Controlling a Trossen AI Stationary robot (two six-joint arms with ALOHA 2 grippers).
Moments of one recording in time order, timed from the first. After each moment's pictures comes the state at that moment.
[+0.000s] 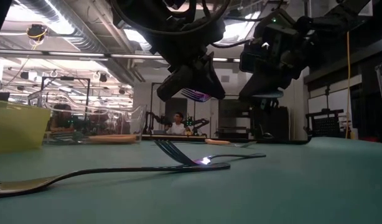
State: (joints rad) left arm -0.14 1.87 1.18 -0.02 -0.50 0.67; right arm -0.16 1.45 0.65 0.15 -0.54 0.47
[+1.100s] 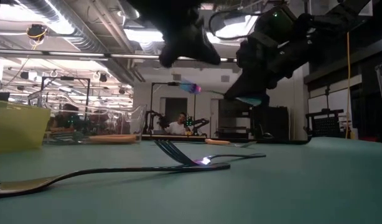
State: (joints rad) left arm -0.23 1.77 1.18 -0.02 -0.71 0.55; right arm -0.16 1.45 0.65 0.23 -0.26 0.46
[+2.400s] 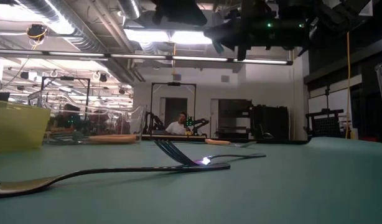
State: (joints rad) left arm -0.05 1.50 1.18 -0.04 -0.56 -0.08; right arm -0.16 1.45 0.65 0.90 -0.02 0.09
